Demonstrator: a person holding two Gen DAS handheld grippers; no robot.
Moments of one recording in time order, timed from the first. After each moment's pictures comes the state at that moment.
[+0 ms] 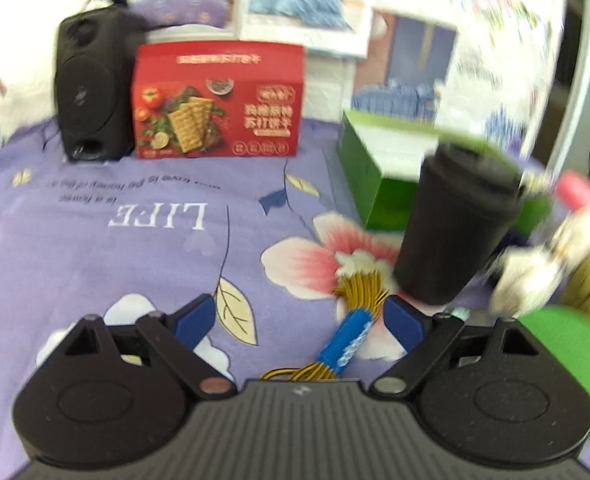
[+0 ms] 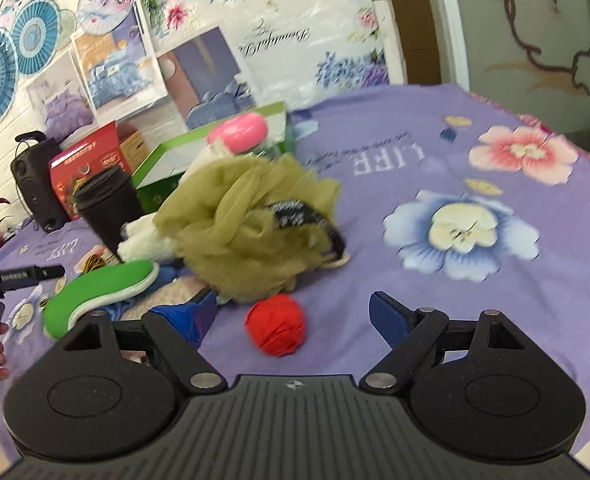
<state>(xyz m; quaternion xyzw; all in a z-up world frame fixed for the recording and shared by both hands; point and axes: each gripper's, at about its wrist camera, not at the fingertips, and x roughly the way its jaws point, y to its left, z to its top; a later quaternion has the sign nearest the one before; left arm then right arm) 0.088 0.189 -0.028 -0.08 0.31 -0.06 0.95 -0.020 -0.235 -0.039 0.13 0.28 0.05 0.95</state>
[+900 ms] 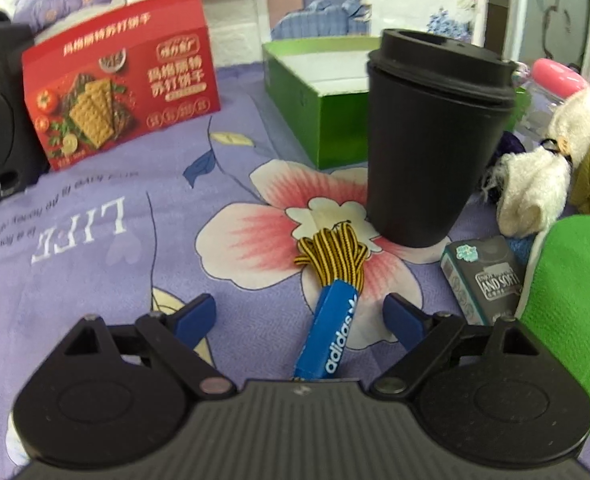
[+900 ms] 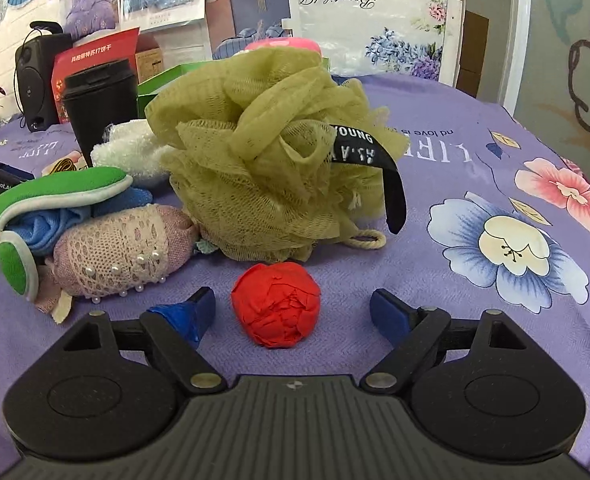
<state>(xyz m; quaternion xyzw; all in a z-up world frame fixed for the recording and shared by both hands) 0.136 0.159 -0.065 0.08 0.36 -0.15 0.92 0.013 -0.201 -0.086 -0.03 0.30 0.06 0.95</state>
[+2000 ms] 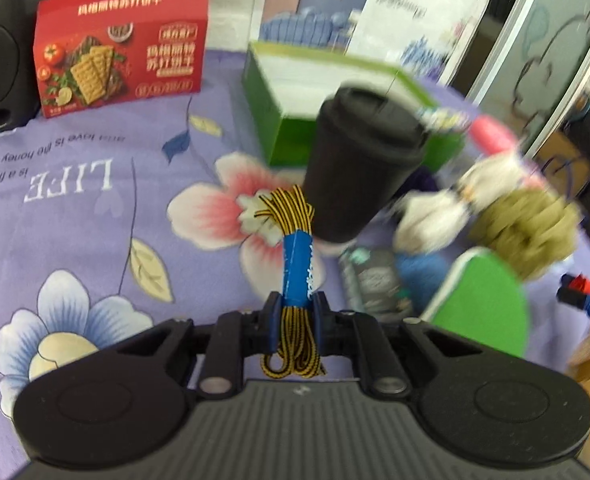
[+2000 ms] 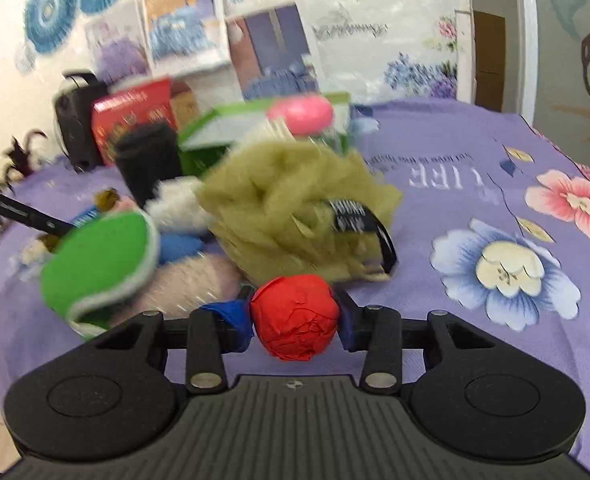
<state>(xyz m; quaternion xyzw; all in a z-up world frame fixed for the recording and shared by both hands) 0.100 0.172 0.003 -0.06 0.42 -0.20 0.88 -0.014 -0.219 -0.032 0.04 0.27 0.14 0.95</state>
